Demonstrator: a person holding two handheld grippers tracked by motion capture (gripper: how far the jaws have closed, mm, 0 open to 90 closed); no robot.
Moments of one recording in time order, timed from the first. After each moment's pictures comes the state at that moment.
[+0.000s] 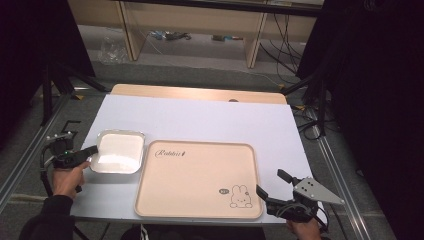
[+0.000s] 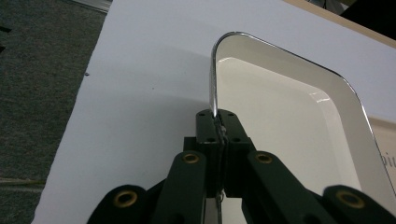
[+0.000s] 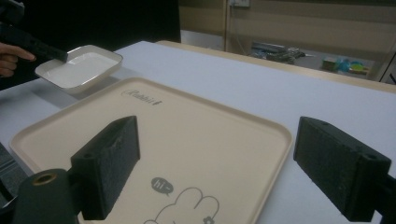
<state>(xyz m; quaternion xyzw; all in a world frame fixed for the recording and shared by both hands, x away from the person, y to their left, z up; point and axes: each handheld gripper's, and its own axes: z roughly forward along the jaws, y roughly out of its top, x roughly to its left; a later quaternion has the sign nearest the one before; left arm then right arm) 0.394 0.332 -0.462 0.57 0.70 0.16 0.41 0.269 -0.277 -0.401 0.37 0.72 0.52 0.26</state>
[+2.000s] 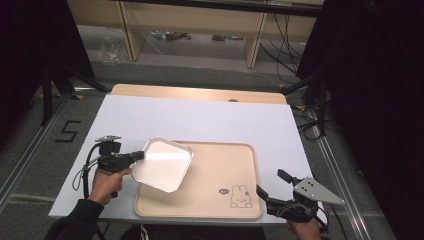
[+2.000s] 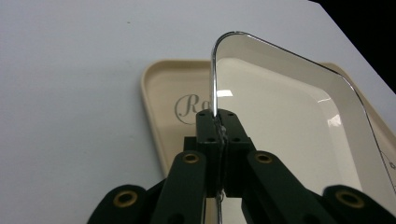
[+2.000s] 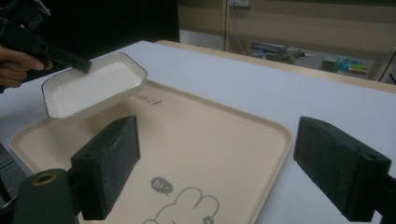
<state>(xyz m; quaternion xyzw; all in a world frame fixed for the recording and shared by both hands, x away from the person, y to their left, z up) 0.388 0.212 -0.448 0.68 0.56 0.07 0.46 0.269 -0.277 -0.402 0.37 0.72 0.52 0.26</state>
